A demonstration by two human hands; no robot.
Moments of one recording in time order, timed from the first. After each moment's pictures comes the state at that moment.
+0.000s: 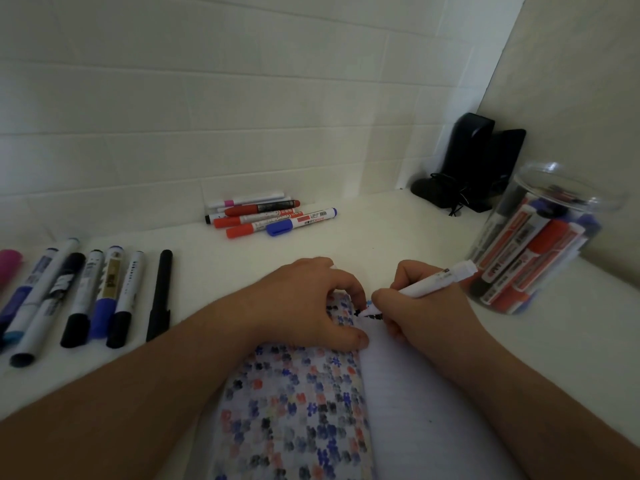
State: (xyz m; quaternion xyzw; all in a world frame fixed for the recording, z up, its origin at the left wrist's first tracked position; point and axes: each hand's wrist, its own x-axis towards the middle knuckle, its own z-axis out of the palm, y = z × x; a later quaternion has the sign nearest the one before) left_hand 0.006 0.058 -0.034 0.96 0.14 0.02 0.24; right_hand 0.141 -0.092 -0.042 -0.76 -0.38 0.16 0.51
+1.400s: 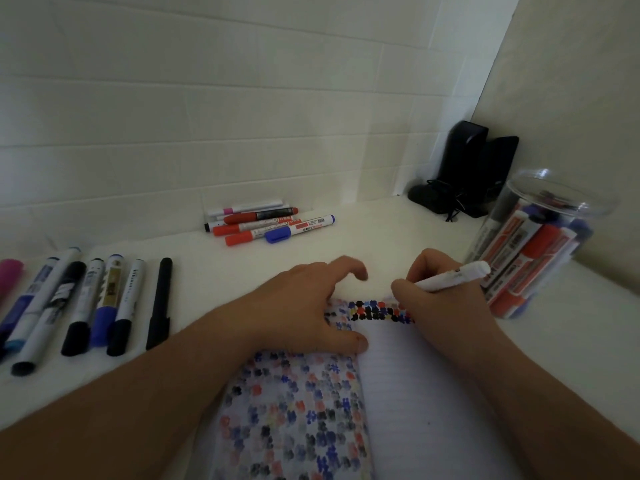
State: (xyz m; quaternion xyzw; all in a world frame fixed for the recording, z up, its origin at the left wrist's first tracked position) left_hand 0.005 0.058 -0.036 0.95 0.13 0.04 0.27; right_hand 0.158 -0.096 -0.035 -0.79 -0.39 0.04 0.47
